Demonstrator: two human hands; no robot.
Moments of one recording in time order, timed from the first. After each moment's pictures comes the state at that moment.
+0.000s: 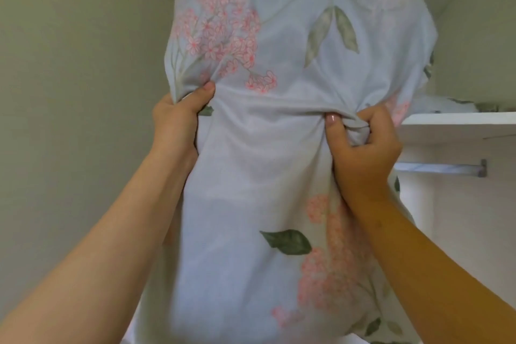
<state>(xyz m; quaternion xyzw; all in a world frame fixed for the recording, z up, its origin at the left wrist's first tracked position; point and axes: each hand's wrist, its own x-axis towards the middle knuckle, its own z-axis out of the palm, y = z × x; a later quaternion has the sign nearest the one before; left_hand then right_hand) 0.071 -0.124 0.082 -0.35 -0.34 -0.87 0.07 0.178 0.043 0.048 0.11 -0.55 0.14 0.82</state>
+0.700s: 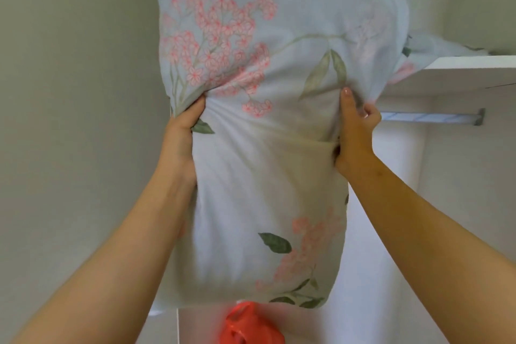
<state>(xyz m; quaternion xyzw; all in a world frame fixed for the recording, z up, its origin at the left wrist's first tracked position) 0.005 -0.138 -0.002 -0.34 -0.30 -0.87 -0.18 0.126 0.048 0.012 -0.08 -0.48 0.64 0.59</state>
